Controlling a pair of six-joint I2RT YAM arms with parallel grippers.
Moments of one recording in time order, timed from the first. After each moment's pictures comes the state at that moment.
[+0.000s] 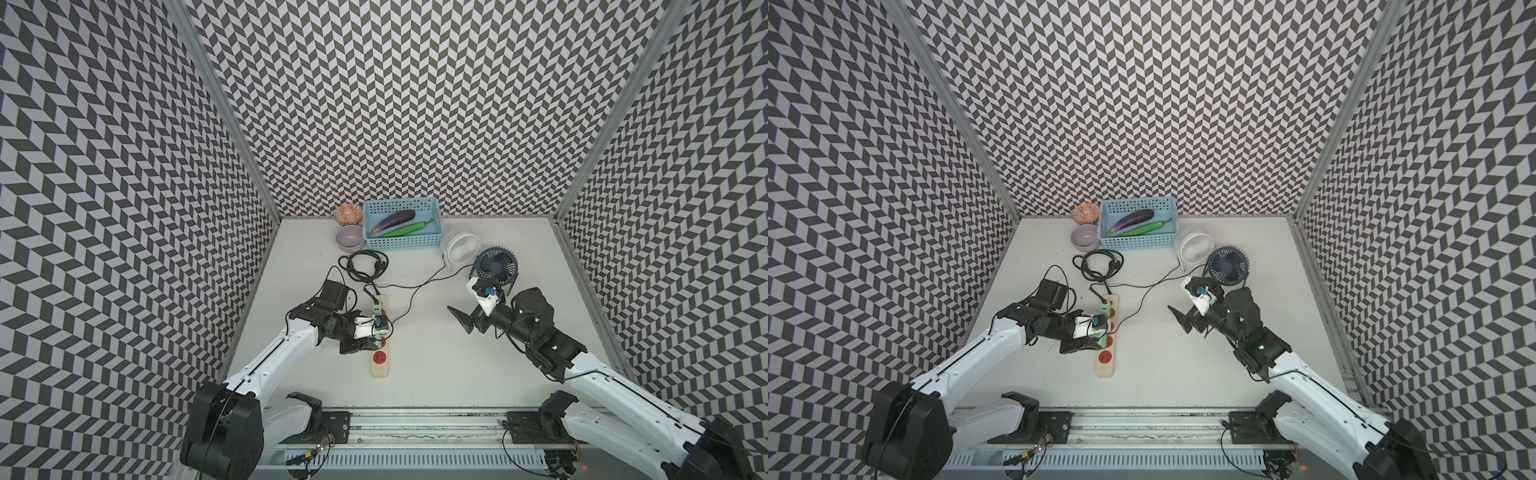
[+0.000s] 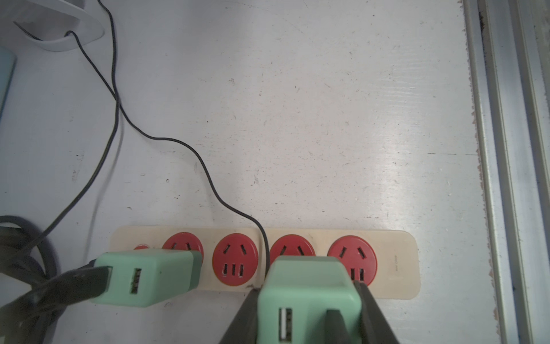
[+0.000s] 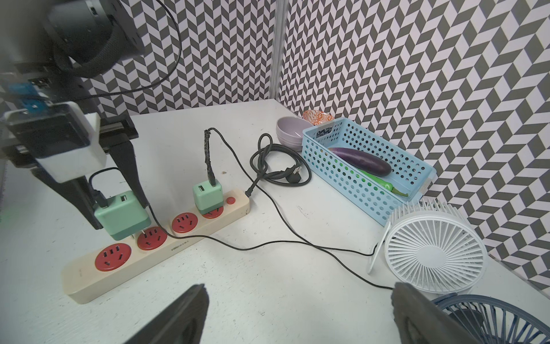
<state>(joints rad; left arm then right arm) -0.31 1.18 0.71 -0.73 0.55 1.14 0.59 0.89 0.51 0.14 -0.21 -0.24</state>
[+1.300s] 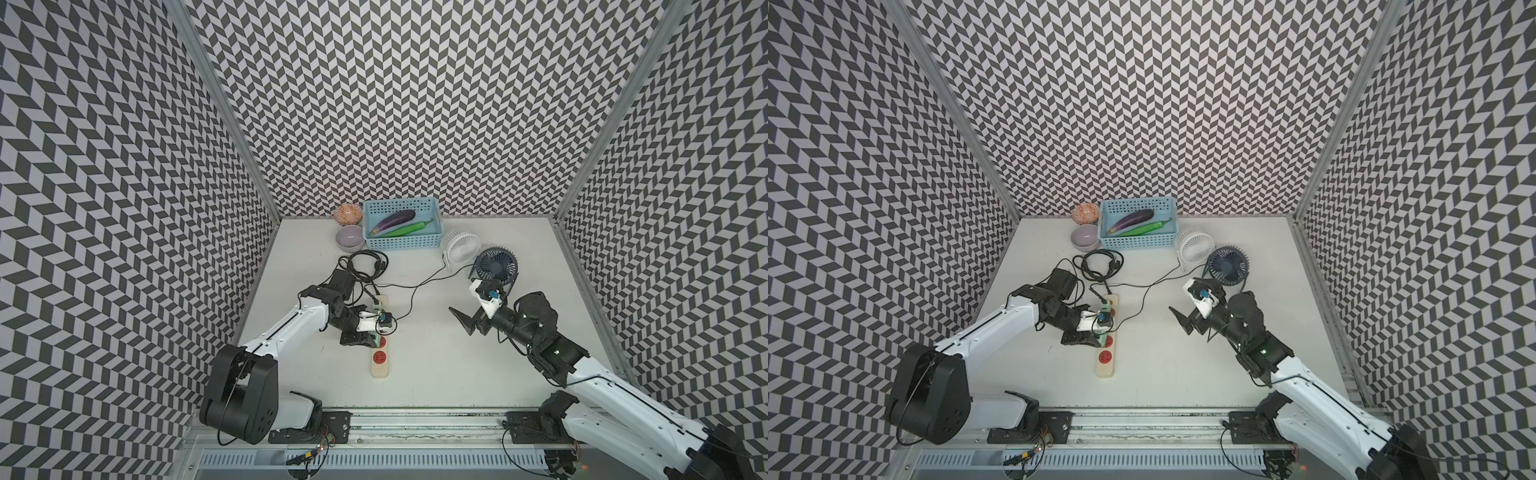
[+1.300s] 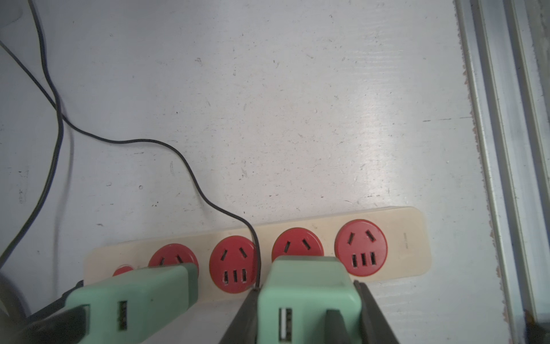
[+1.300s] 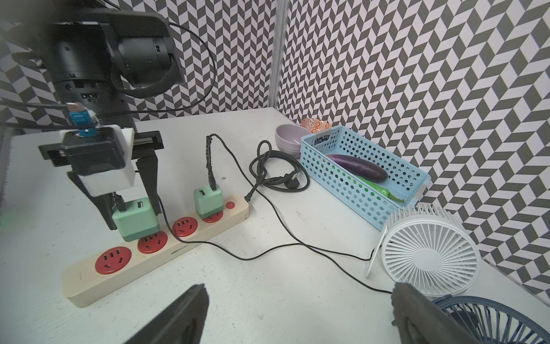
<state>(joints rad) -0.32 1.36 0.85 -0.86 0.53 1.31 0.59 0.86 0.47 0.17 -0.21 -0.24</state>
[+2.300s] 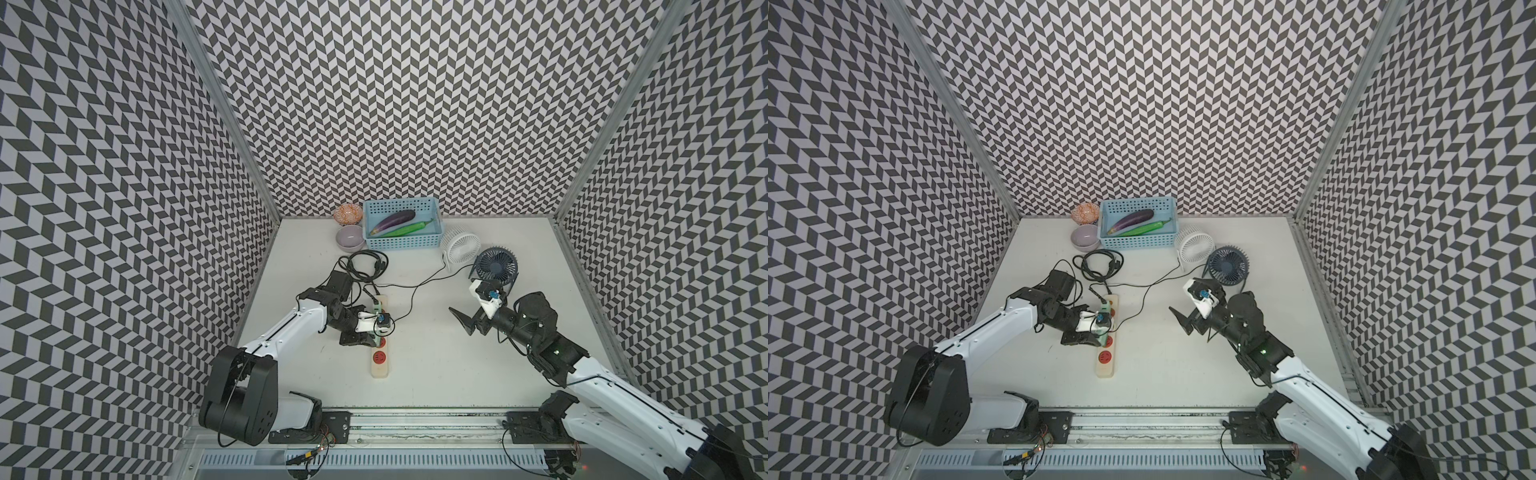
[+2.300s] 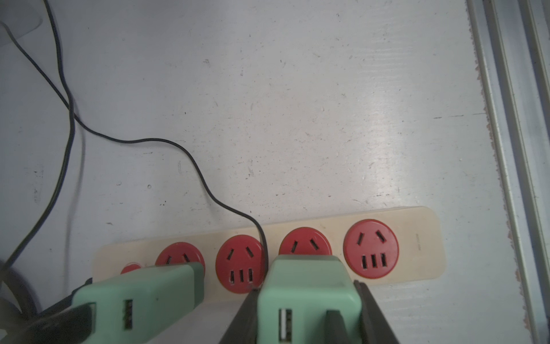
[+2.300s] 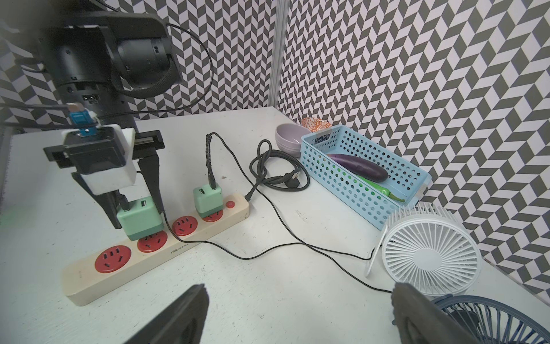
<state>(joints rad) -0.30 1.36 0.82 -0.81 0.53 1.33 0.59 0.86 0.47 0.17 -0.21 -0.24</state>
